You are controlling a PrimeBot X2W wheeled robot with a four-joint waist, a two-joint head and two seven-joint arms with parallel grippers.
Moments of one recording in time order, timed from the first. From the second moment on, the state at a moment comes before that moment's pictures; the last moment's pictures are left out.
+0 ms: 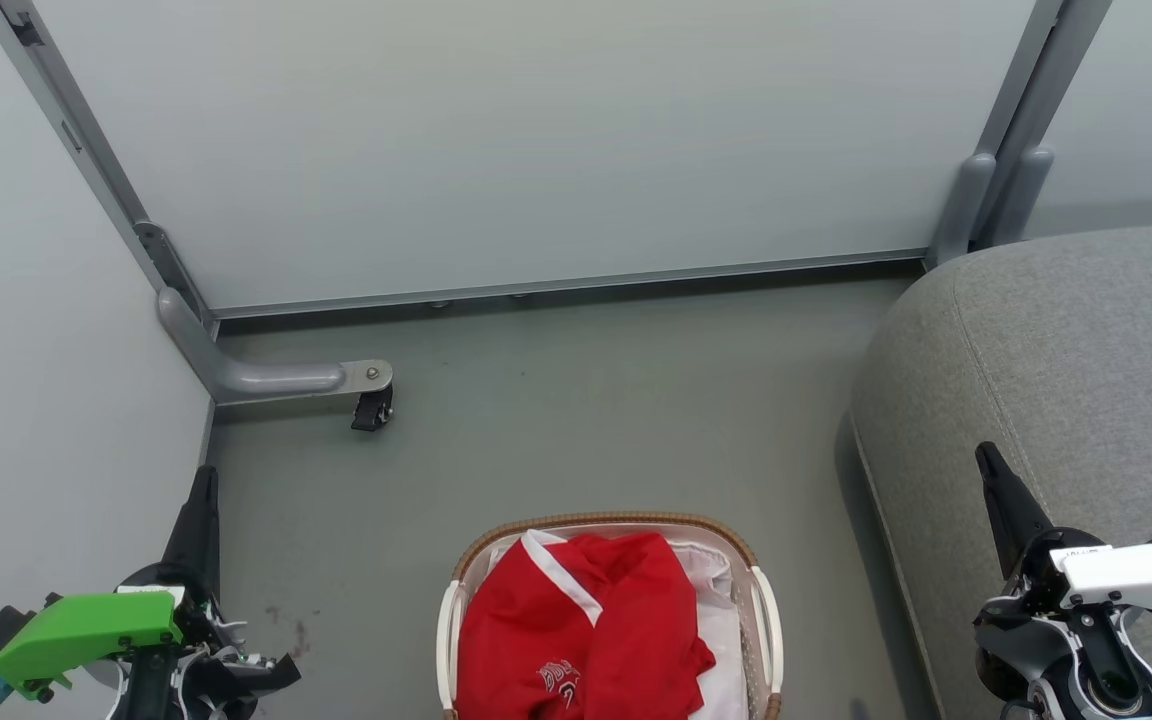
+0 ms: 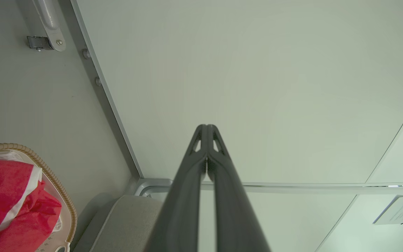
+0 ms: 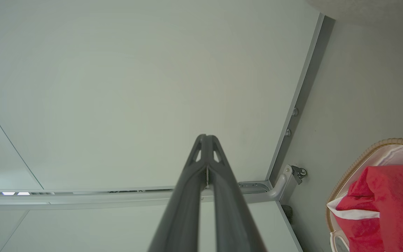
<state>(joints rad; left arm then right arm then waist) -0.10 0.05 0.11 0.24 -1.61 -0.13 0.11 -0.11 -0.05 -0.11 0.24 1.61 0.13 0.11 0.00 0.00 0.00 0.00</state>
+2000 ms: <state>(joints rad) -0.06 0.04 0.00 0.22 -1.28 -0.12 -0.02 -0.07 -0.03 -0.09 0.21 1.15 0.13 -0.02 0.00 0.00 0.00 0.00</state>
